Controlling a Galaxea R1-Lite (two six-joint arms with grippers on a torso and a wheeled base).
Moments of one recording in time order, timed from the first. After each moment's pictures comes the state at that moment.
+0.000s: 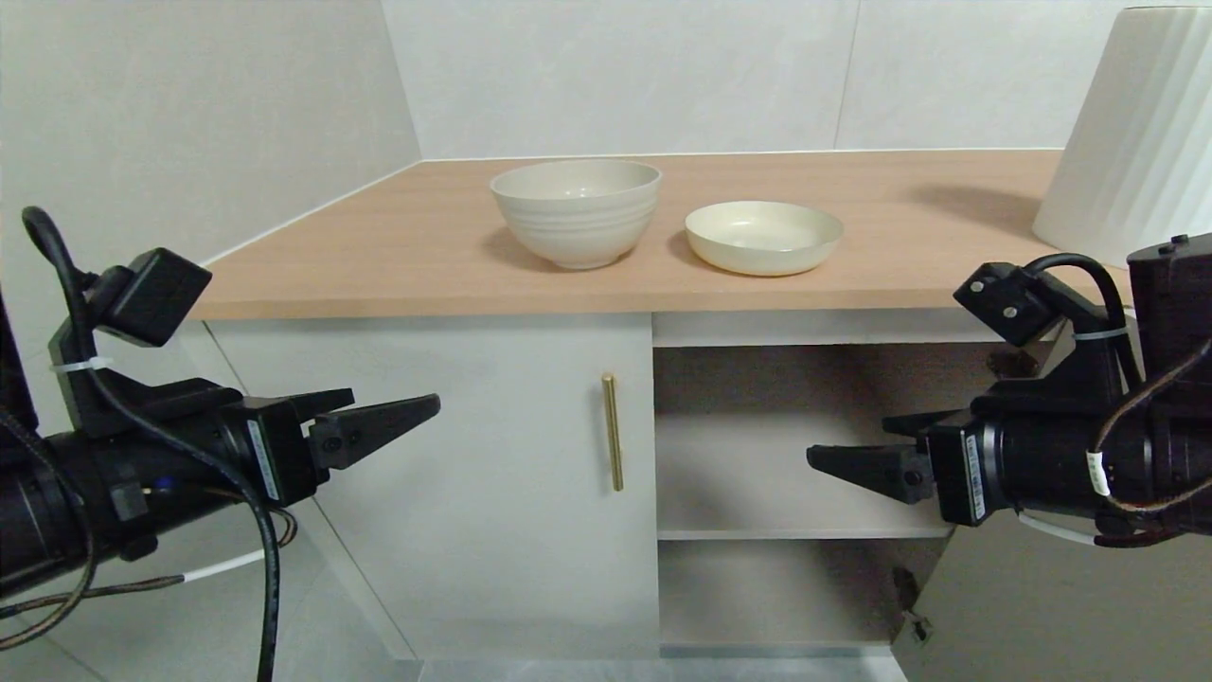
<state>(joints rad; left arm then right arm) -0.26 1.25 -0.66 -0.34 -0.24 -0.21 0.60 1.40 -0.88 -0.09 0.08 0.17</state>
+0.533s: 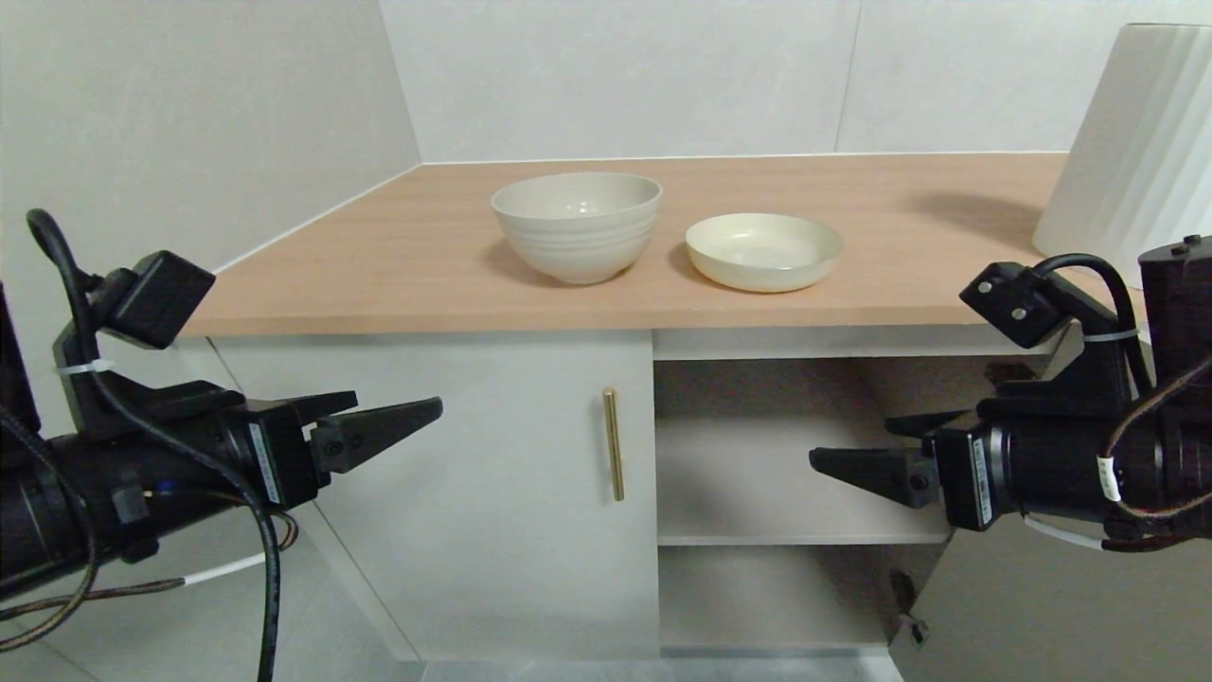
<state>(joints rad) -0.26 1.26 -0.66 -0.33 -0.25 -0.21 0.61 1.40 -0.87 -0.09 0.09 0.17</state>
